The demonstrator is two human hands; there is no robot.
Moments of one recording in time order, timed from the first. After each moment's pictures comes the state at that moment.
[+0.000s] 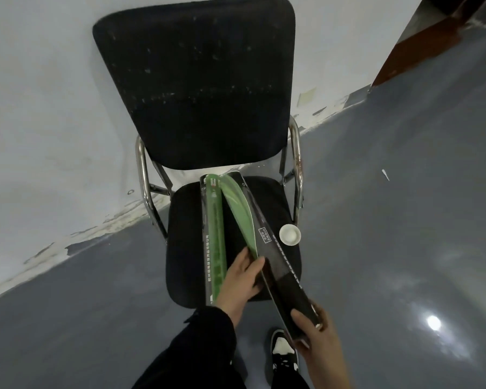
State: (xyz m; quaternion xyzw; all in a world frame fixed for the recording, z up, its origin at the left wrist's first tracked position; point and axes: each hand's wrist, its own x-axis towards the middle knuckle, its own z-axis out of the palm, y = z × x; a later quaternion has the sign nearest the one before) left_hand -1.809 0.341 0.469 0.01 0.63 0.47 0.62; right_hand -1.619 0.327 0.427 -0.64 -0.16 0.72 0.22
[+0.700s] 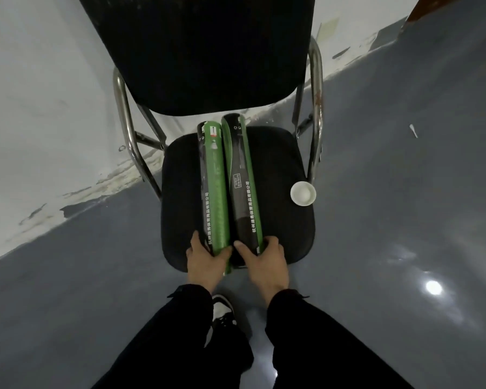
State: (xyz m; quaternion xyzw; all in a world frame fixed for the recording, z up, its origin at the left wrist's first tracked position) left_hand -1.850 0.281 0.350 0.08 0.89 0.21 0.41; right_hand -1.732 0.335 0.314 -0.66 -0.54 0.53 0.02
